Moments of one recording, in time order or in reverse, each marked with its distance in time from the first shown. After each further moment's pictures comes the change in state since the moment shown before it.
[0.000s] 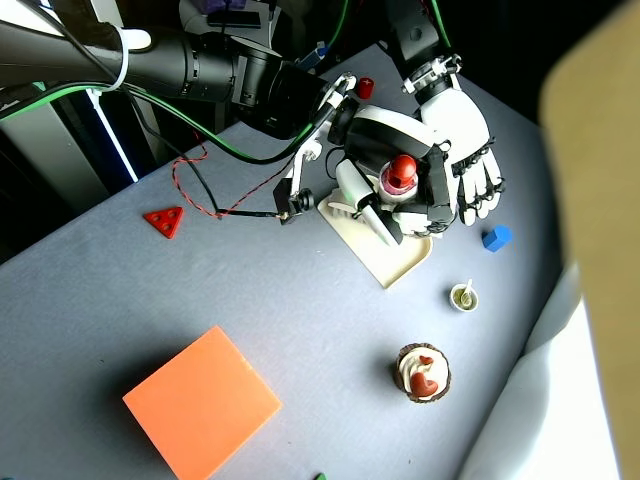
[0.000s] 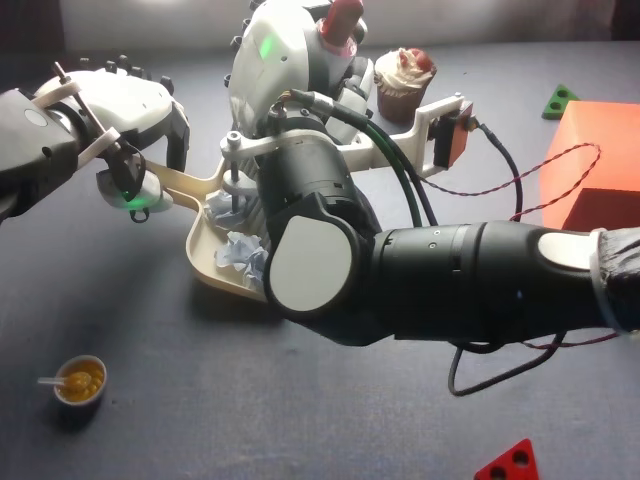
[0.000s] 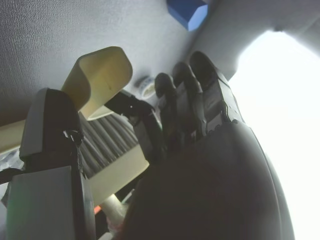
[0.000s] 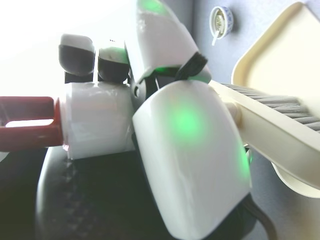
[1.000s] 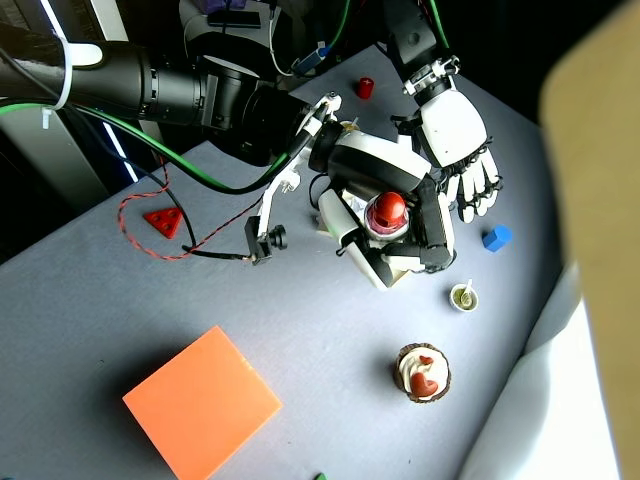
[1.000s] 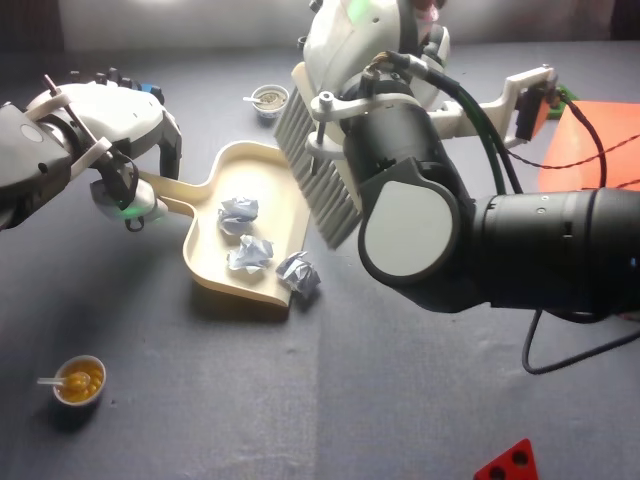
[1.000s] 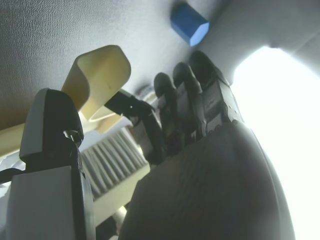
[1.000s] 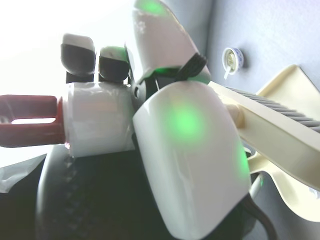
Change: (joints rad) left arm 0.036 0.000 0.005 0.023 -0.021 -0.071; right arm -0.006 0.161 -0.092 -0.019 0.007 0.056
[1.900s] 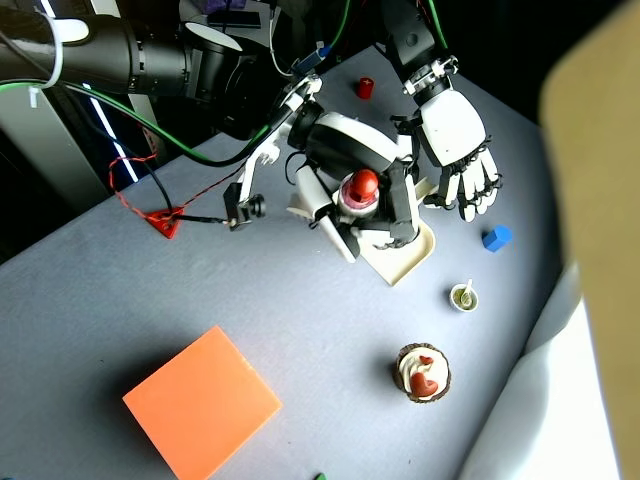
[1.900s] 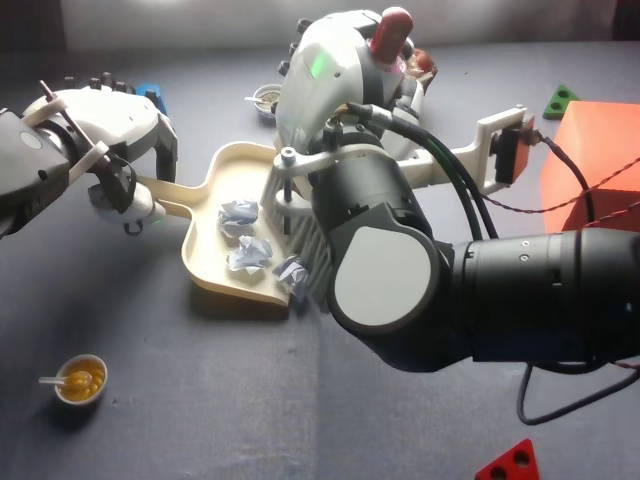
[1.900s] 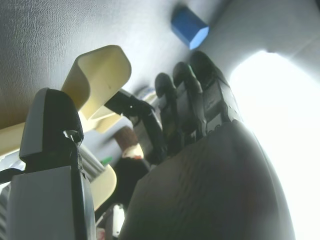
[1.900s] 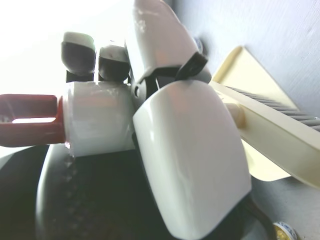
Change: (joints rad) left arm 0.015 0.000 -0.005 0.004 -0.027 -0.033; right arm 0.000 -0.023 -0.100 0.116 -0.035 -0.135
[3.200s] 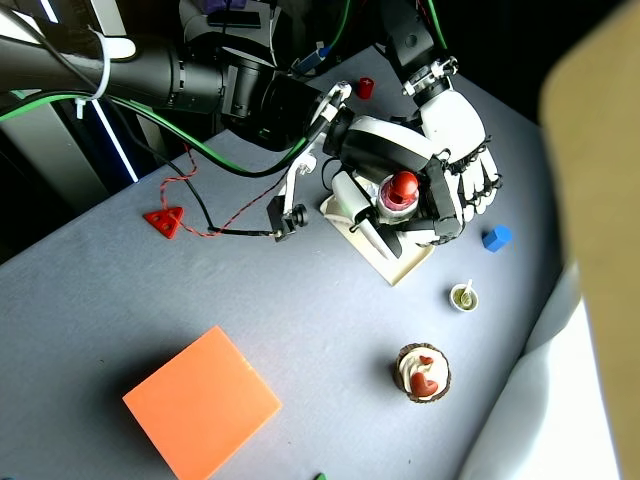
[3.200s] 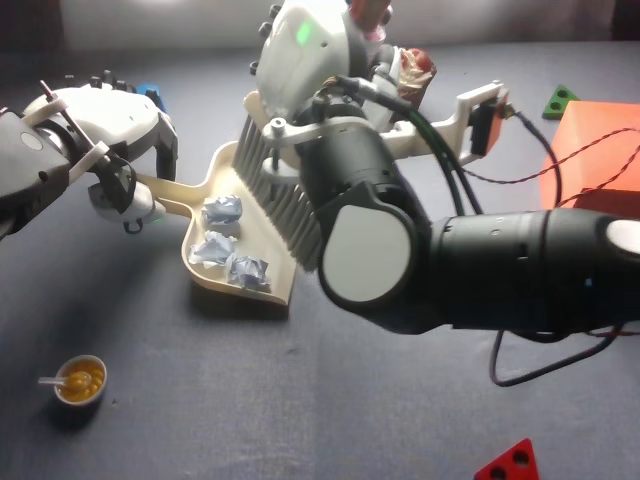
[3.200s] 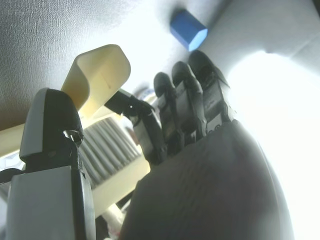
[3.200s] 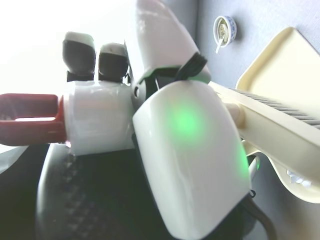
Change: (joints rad) left arm 0.002 -0.001 0.002 0.012 -0.002 -0.005; right arm 0.001 -0.037 0.115 -0.136 0.053 0.143
